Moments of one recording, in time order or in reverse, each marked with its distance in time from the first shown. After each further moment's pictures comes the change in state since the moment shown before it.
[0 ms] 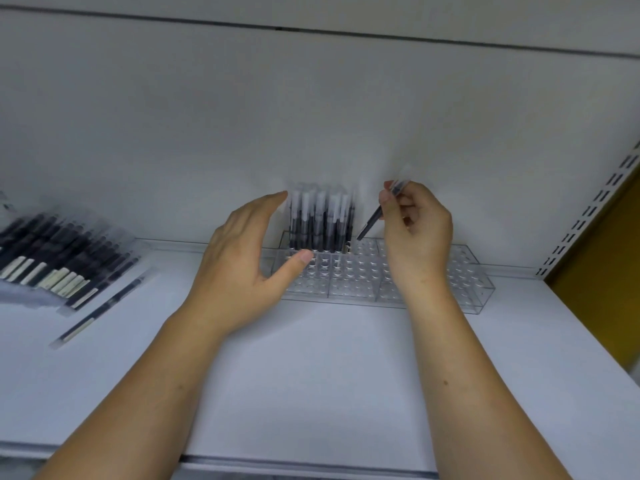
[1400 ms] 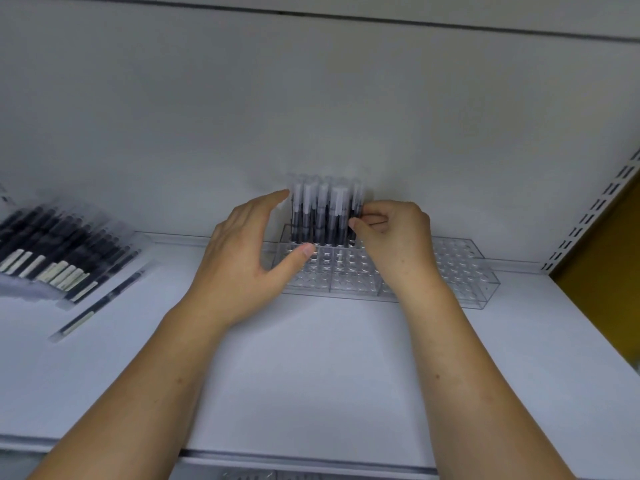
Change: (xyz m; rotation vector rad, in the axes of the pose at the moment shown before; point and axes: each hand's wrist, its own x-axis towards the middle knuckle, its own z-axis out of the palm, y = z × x) left_hand -0.001 0.001 0.003 0.025 -0.034 -0.052; right_hand -0.004 0.009 0.004 -0.268 -0.297 0.078
